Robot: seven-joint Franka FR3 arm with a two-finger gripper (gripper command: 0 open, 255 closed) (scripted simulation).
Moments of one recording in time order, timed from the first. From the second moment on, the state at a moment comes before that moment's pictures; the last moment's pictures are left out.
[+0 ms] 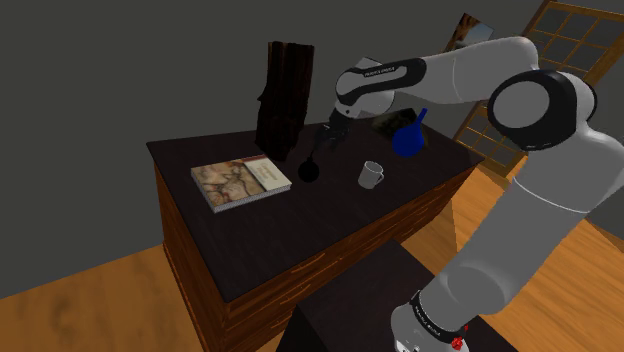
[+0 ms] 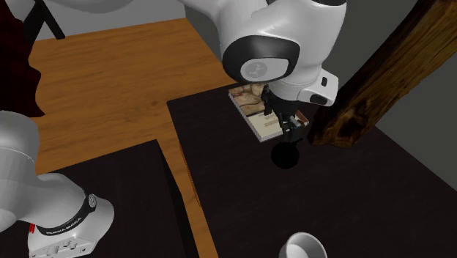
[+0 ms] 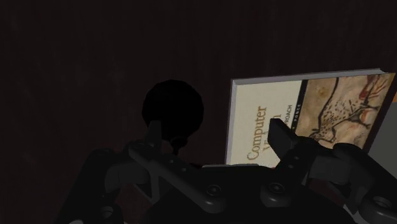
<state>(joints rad) 0.01 0.11 -0.18 -2.03 0.24 2.21 -0.28</state>
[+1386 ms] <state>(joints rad) -0.03 0.44 -0.16 -1.80 0.34 2.30 -0.37</state>
